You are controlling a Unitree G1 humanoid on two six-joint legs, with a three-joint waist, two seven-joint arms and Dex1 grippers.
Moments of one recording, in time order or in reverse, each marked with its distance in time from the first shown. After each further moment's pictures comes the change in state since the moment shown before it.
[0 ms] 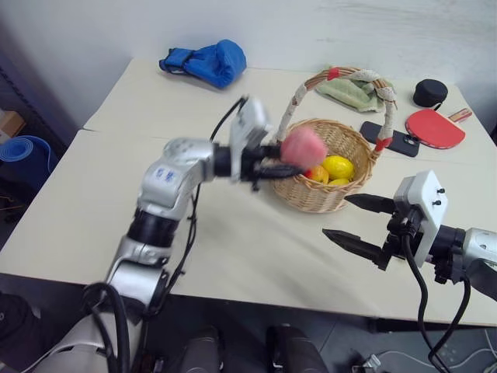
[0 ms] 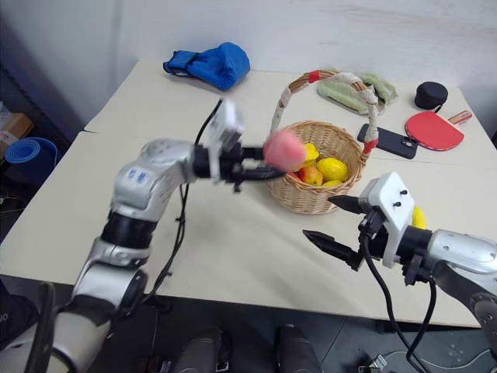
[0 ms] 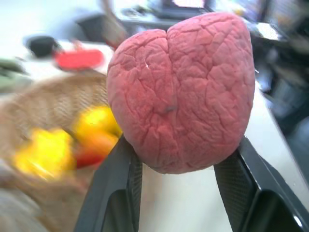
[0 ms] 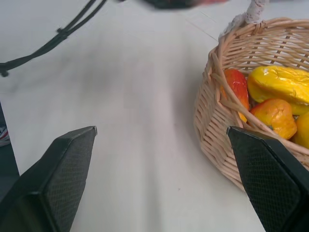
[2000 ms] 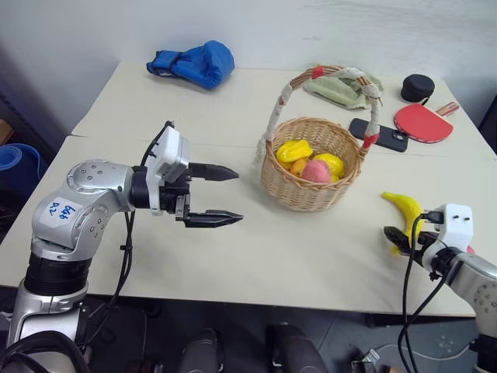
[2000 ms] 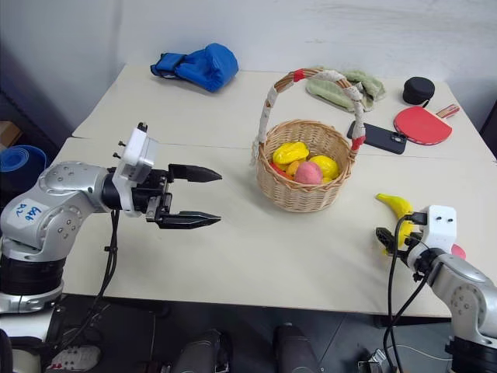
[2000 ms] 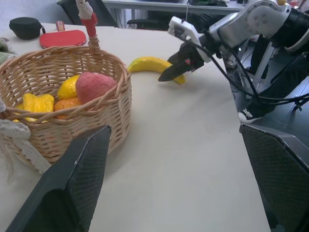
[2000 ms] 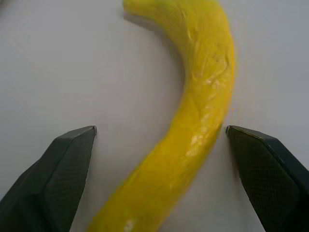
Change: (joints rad) left arm 0.445 0.528 0.159 -0.522 -0.347 0.103 -0.216; right arm -0.044 0.357 -0.115 0.504 -0.382 0.158 -0.395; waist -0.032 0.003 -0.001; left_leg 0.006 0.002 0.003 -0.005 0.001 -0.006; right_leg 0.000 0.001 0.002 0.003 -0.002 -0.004
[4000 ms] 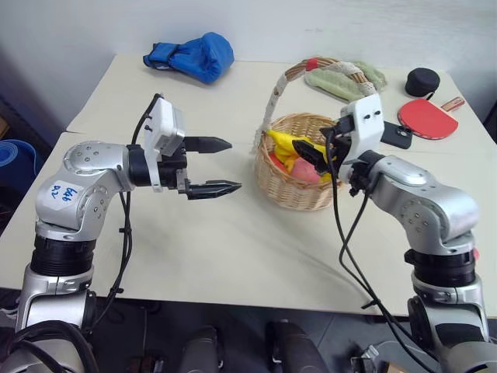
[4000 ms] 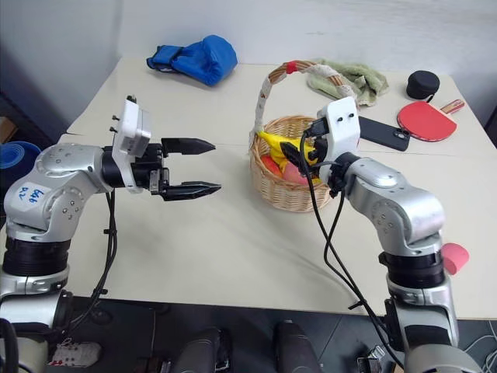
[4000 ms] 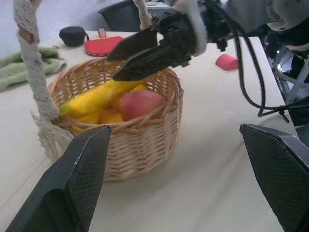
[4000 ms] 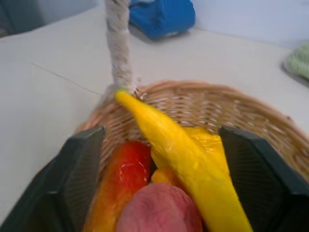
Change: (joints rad) left arm -0.114 -0.044 0.011 0.128 0.061 -0.075 0.071; right arm -0.581 0.042 0.358 -0.182 0.142 0.000 0.014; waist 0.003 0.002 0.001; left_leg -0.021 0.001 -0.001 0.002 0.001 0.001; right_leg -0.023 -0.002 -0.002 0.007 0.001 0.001
